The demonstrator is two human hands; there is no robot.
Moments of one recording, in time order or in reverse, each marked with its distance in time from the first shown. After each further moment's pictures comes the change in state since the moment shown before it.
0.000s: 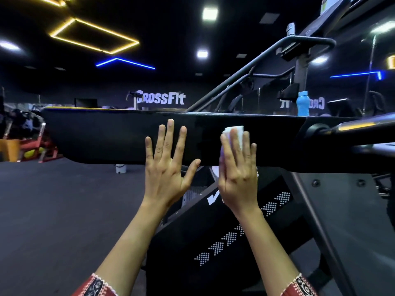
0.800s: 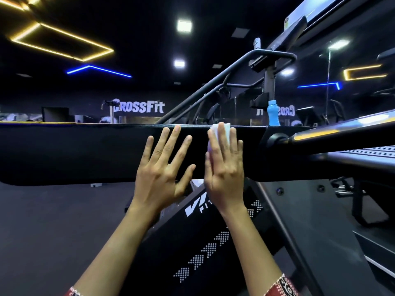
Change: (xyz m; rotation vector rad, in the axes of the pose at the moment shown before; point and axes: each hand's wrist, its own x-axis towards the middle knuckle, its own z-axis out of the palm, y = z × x) left_hand 0.035 0.047 0.019 -0.097 0.115 0.187; right_hand 0.029 0.036 -0.014 0.056 0.029 0.139
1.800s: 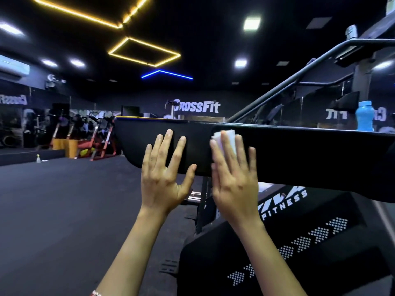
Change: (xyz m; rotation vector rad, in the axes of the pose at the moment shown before) left_hand -0.070 -0.129 -0.075 0.183 0.040 -0.229; right_hand -0.029 -0.137 0.069 0.021 -0.059 -0.228
